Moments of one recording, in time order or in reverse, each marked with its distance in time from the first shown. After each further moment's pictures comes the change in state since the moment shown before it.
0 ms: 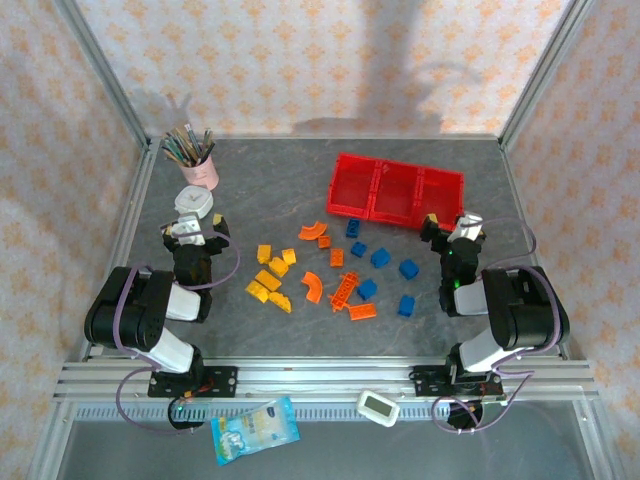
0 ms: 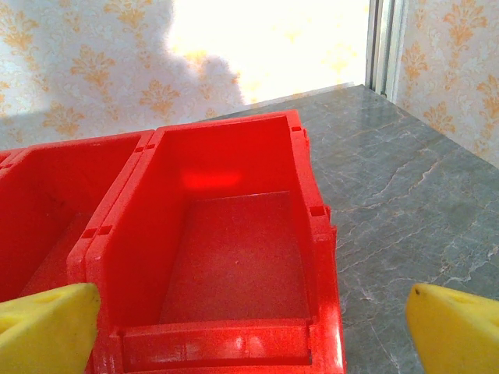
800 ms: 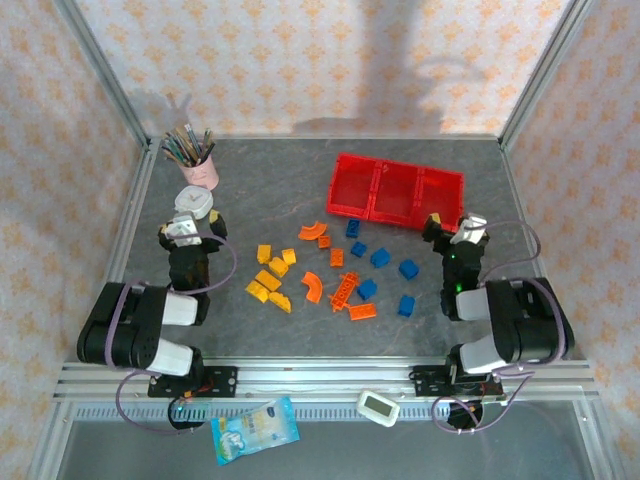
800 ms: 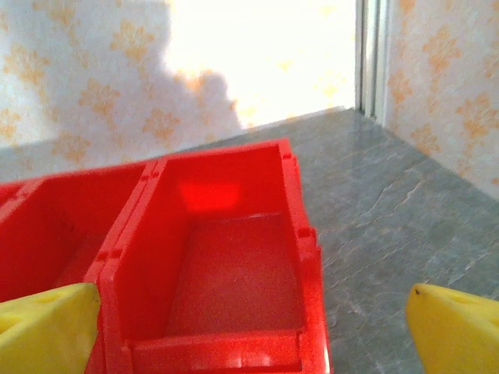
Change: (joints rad) left arm 0.000 -0.164 -0.018 -0.058 -0.001 -0.003; right arm 0.000 -0.136 -0.041 -0.024 0.033 0.012
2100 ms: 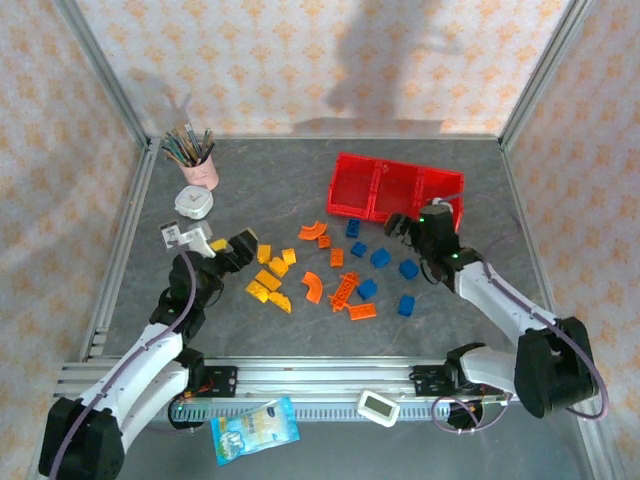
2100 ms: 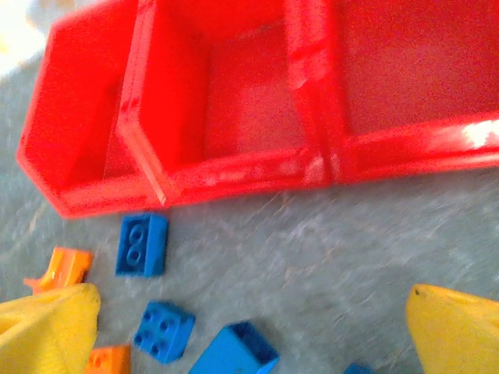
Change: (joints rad) left arm -0.241 -0.629 0.075 -0.939 0.333 -0.602; right arm 0.298 -0.195 0.484 -1.285 -0.150 0.442
